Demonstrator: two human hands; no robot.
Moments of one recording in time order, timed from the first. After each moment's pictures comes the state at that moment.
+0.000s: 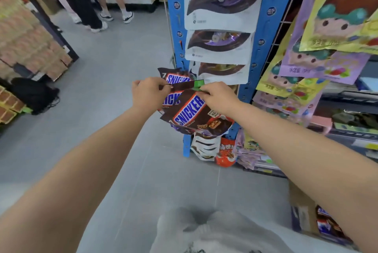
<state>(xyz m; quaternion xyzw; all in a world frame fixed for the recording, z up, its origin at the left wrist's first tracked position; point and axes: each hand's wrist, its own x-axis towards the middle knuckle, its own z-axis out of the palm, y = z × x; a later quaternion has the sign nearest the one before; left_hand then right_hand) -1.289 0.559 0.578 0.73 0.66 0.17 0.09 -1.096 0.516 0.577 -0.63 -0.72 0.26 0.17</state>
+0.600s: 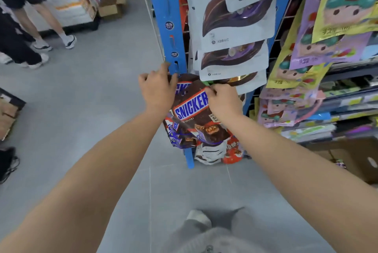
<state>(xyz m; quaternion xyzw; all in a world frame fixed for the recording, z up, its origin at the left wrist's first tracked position) -1.276 0.670 0.581 0.82 0.51 0.25 0.02 -1.156 0.563 0.571 -0.83 -0.42 0.16 0.33</state>
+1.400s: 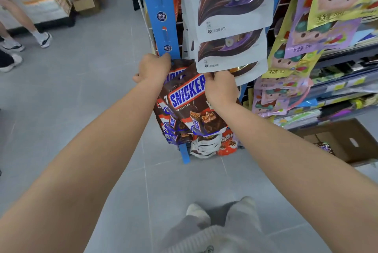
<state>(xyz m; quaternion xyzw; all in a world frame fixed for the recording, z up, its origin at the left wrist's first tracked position) -1.249 0.701 0.608 0.65 0.65 0.22 0.33 -1.166 0.577 0.580 -0.86 -0.30 0.12 0.40</state>
